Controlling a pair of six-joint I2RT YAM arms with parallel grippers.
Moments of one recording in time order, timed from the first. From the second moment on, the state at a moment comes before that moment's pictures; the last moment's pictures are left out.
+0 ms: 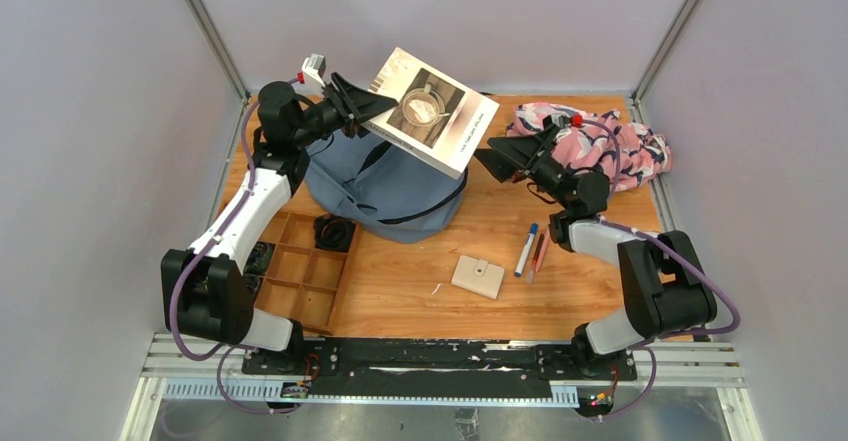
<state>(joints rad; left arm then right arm) -0.16 1.41 1.15 0.33 0.78 -1.29 0.25 1.47 0.60 1.44 -0.68 1.66</state>
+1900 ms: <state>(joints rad) -0.52 1.46 1.37 -0.45 0.23 -0.42 -0.16 1.23 0.74 0.48 -0.78 1.24</state>
